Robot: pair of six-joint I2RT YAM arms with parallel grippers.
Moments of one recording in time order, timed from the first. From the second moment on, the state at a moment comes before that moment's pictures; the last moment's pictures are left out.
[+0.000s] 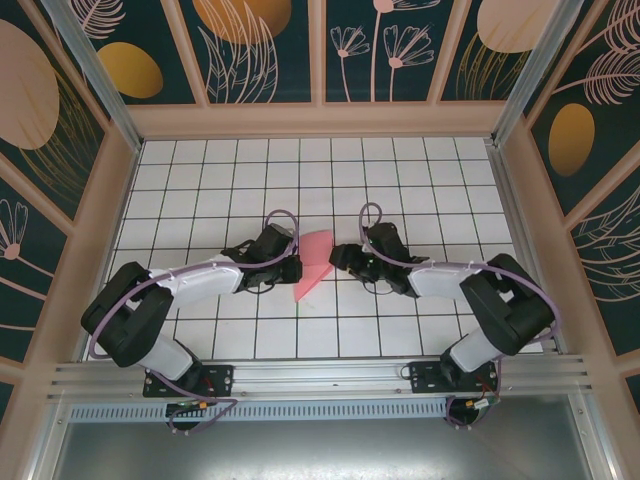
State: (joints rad) left arm -0.71 1.53 0.74 -0.18 0.09 -0.66; right arm 0.64 1.55 0.57 0.29 -0.37 0.99
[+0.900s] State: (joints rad) left arm -0.88 1.41 0.68 -0.15 -0.03 -0.78; right arm 0.61 1.83 0.86 0.27 -0.54 0.85
